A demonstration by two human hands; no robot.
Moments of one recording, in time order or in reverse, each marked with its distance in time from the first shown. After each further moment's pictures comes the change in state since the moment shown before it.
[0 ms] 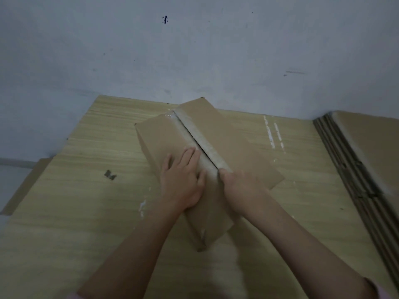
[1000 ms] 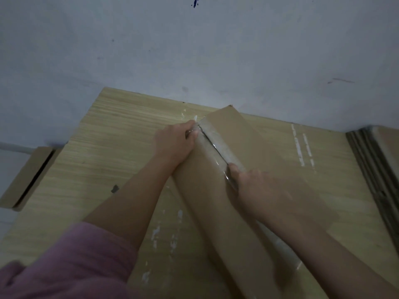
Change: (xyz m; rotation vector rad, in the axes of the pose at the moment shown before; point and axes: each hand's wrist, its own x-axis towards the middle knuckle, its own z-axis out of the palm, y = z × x) left_hand 0.128 -0.084 -0.037 -0.262 0.017 -0.188; right_hand 0.082 -0.021 -0.026 -0.061 -0.071 -0.023
